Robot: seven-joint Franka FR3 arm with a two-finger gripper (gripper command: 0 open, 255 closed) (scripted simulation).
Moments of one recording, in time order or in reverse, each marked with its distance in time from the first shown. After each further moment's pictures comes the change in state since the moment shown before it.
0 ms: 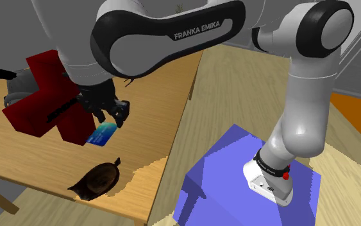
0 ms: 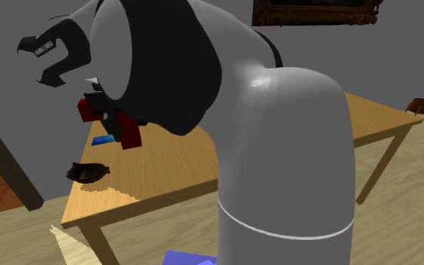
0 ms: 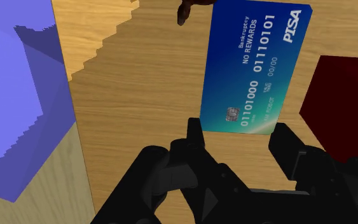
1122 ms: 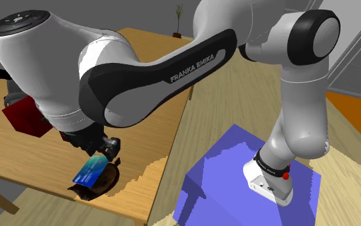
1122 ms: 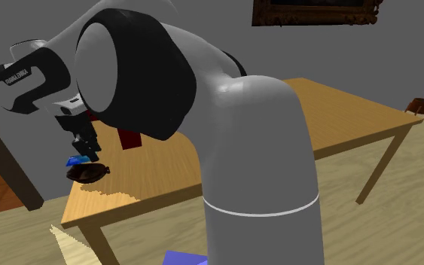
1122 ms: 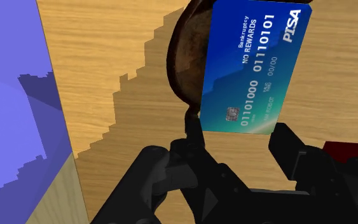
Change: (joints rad) arm 0.145 0.112 0.001 0.017 -0.065 0.045 0.168
